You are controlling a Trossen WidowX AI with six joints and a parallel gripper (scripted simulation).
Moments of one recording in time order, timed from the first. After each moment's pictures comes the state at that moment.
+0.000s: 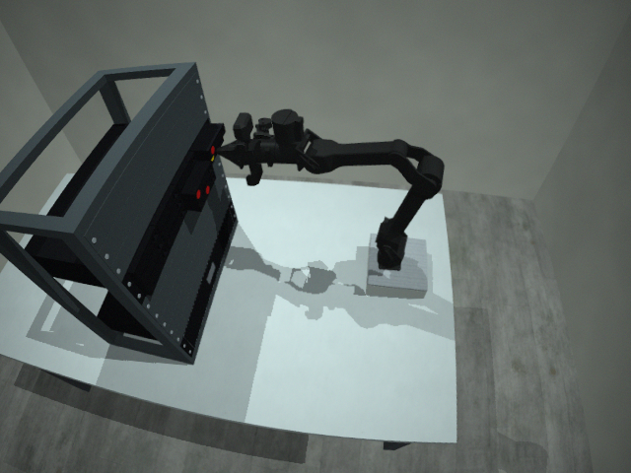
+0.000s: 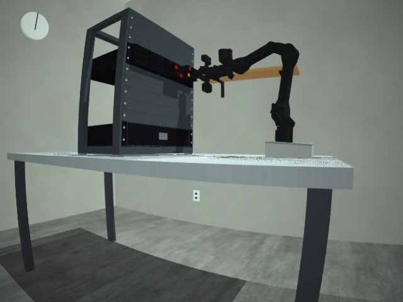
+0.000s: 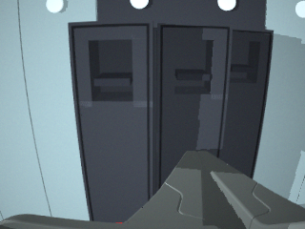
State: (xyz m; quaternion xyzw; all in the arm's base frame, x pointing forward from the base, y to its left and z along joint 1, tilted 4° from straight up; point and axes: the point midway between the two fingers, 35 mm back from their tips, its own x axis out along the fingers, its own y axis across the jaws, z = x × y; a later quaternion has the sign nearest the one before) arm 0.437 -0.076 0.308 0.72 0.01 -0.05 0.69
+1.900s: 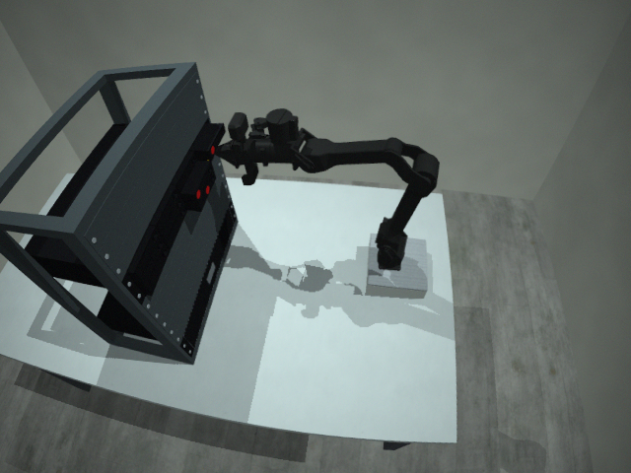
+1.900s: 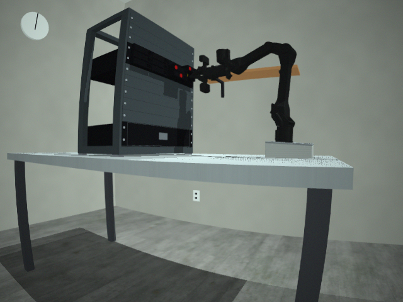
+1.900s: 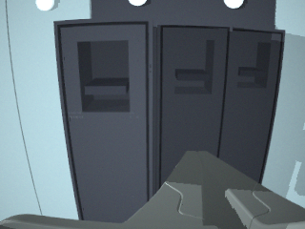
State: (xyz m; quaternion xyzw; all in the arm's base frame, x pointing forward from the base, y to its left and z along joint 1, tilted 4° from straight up) arm 0.448 -0.076 0.307 0.72 0.02 -0.05 0.69
